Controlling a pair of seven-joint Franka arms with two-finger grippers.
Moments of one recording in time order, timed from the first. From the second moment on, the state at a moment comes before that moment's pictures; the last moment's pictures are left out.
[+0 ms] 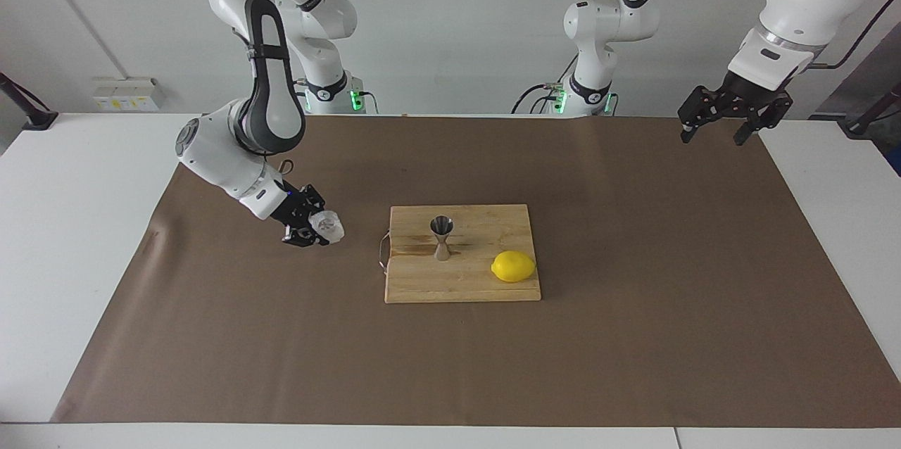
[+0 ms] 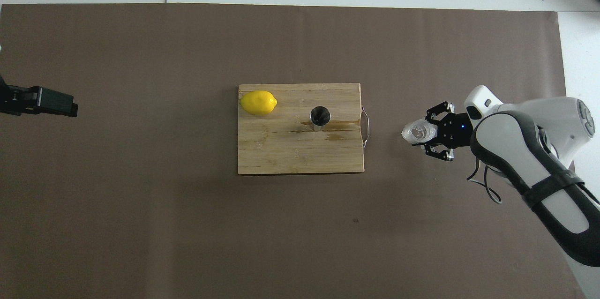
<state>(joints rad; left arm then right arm) -0.03 -0.03 -0.03 -1.59 -0.03 1.59 0.04 -0.09 0.17 0.12 -2.16 0.69 2.28 -1.88</state>
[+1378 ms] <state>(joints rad) -0.03 -0.03 -0.03 -1.59 -0.03 1.58 0.04 0.29 0.14 0.13 -1.96 0.06 2.28 -0.91</state>
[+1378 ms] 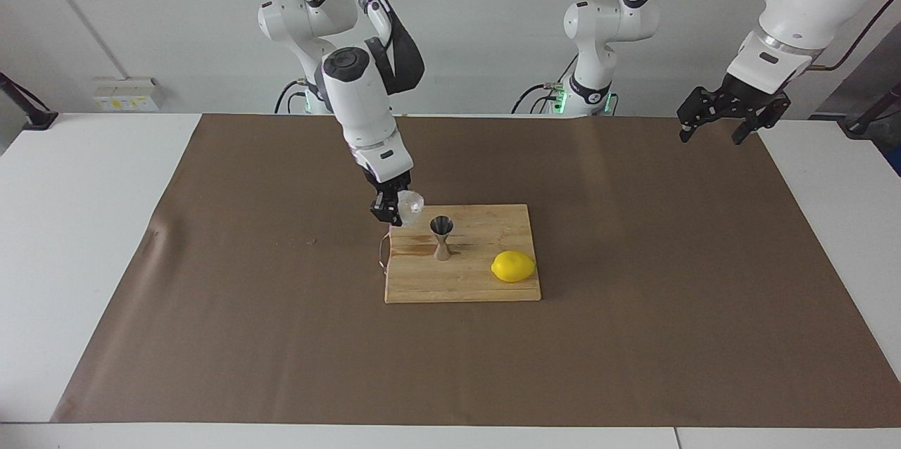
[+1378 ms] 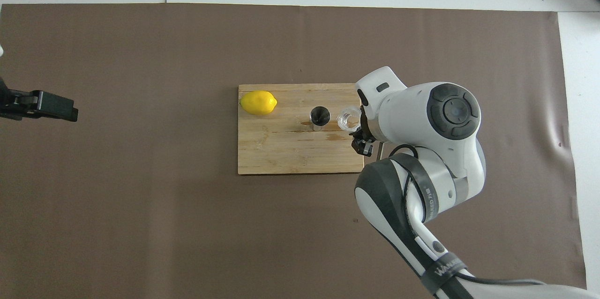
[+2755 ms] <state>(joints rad) -0.03 -0.03 -0.03 -1.59 -0.03 1.57 0.04 0.39 0.26 0.13 -1.80 -0.32 2.20 -0.77</state>
